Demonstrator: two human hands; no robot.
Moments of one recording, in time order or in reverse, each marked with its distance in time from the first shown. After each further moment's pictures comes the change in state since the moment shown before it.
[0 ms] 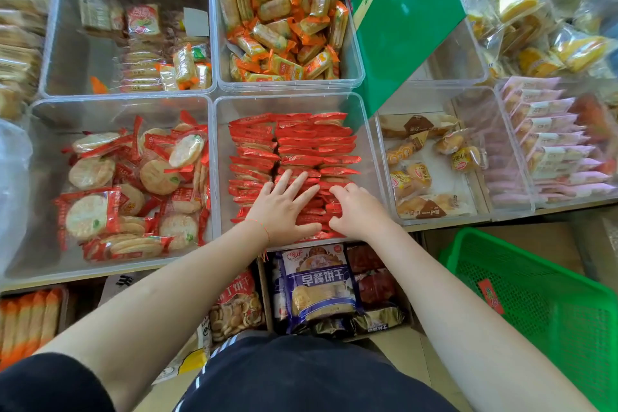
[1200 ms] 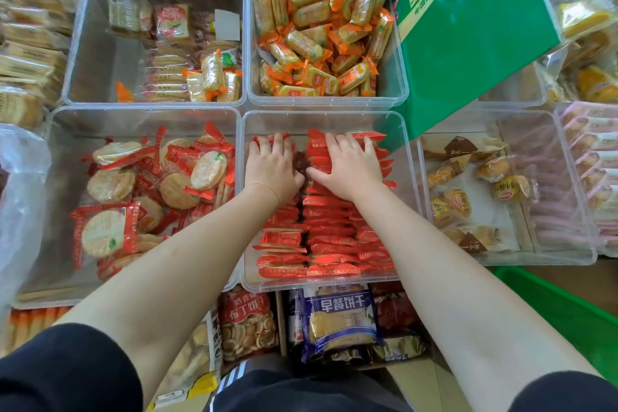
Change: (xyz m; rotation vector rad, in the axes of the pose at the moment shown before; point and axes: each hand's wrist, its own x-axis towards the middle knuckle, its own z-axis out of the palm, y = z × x) left_hand 0.062 -0.081 -0.048 0.243 0.071 -0.436; right_hand 0.127 -0.052 -0.037 -0.226 0.285 -0.098
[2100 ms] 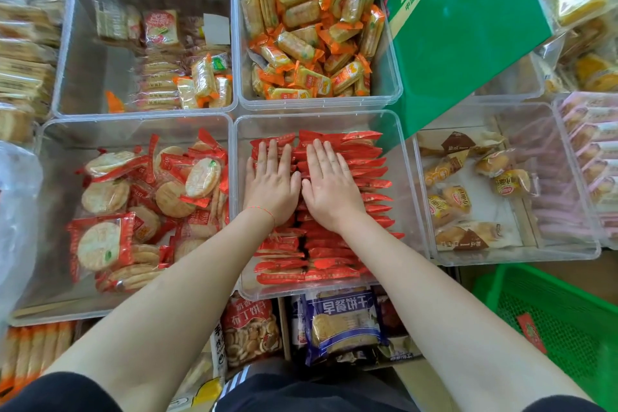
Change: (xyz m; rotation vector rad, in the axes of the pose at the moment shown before) left_hand -0.014 0.009 0.025 -0.424 -0.002 -0.048; right_hand -0.028 -0.028 0.031 0.262 0.094 -0.072
